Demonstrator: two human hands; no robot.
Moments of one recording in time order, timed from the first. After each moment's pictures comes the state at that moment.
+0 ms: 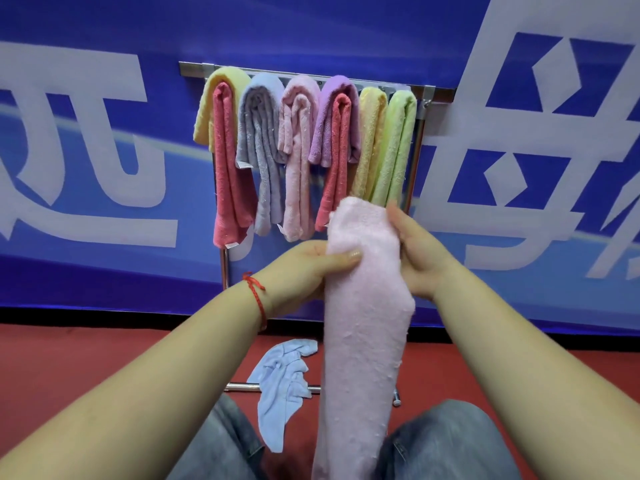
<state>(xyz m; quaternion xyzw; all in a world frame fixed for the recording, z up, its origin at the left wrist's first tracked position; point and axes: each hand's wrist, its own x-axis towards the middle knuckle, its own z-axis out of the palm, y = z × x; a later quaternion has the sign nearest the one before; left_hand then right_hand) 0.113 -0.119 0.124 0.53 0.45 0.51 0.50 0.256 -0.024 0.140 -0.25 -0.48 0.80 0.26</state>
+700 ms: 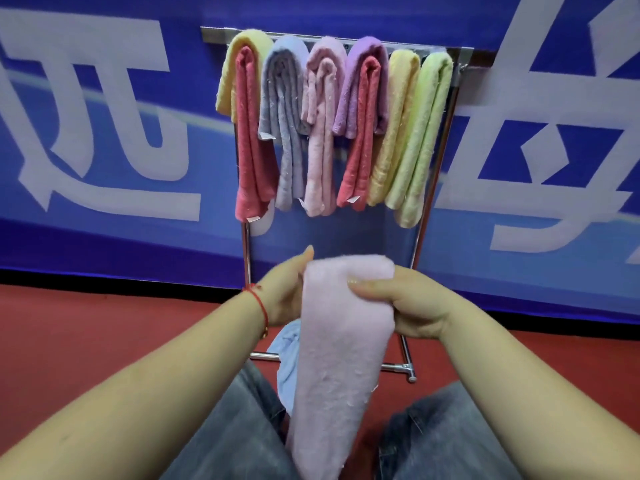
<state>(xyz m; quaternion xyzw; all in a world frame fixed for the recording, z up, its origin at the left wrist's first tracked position) 0.076 -0.119 0.053 0.24 0.49 0.54 0.64 0.245 -0.079 0.084 -0.23 -0.58 0.77 0.17</state>
